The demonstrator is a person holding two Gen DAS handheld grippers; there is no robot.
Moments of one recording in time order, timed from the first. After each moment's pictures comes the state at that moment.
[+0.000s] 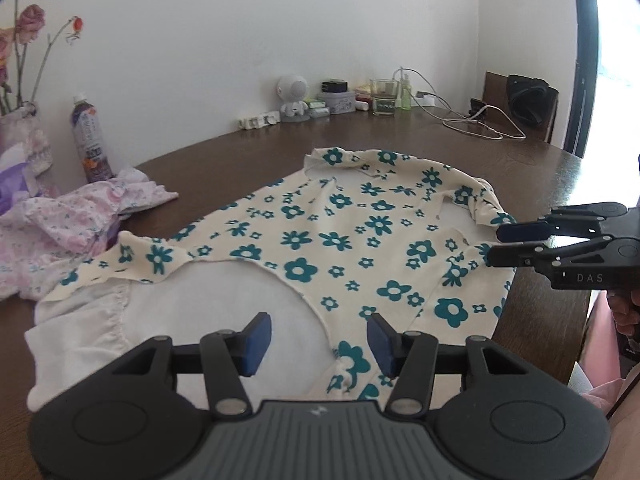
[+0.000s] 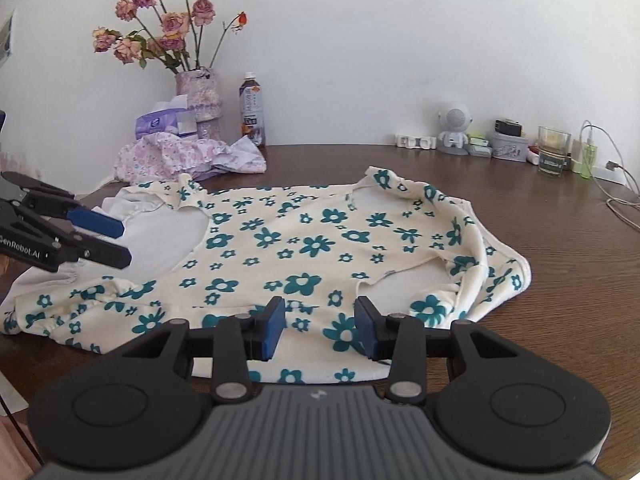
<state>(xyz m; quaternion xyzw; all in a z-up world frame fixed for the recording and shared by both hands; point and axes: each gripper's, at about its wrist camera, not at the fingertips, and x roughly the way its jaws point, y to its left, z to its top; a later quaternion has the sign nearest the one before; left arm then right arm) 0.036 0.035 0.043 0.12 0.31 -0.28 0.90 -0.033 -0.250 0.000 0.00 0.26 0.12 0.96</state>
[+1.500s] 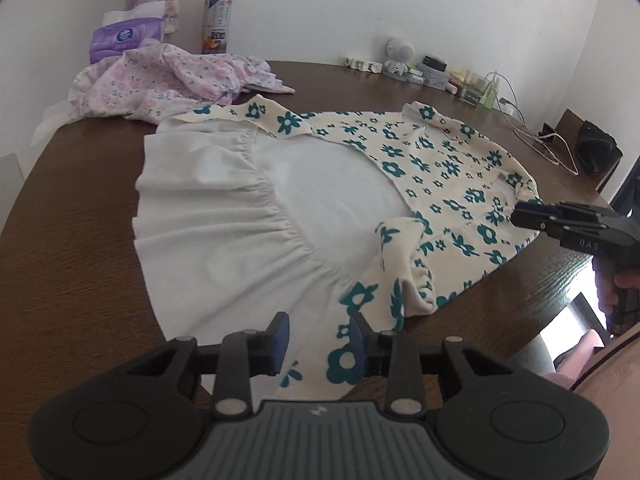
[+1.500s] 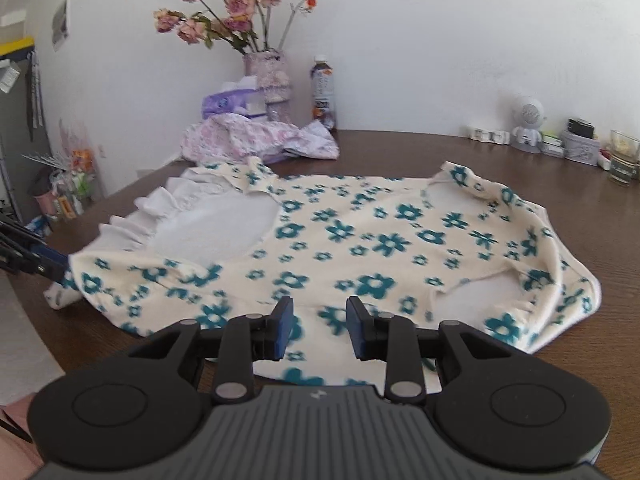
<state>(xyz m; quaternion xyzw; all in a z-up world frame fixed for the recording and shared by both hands) -0.033 0.140 0.033 0.00 0.42 -0.19 0.89 -0.025 -0.227 0.012 0.00 0.27 0.24 0.93</state>
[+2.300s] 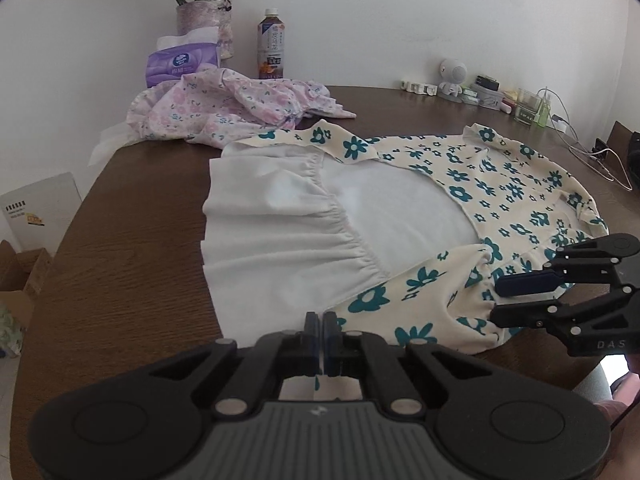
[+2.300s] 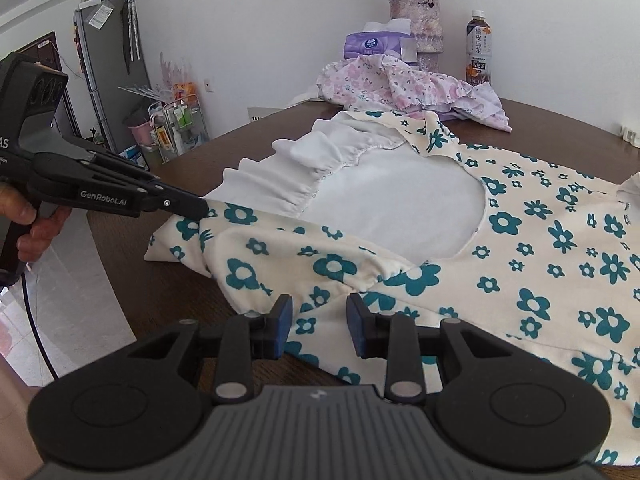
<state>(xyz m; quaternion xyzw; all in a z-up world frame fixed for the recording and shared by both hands) -0.024 0.151 0.030 0.02 0.38 -0.10 0.92 -0.016 -0.100 -0.005 -0.07 0.33 0.37 0.87</state>
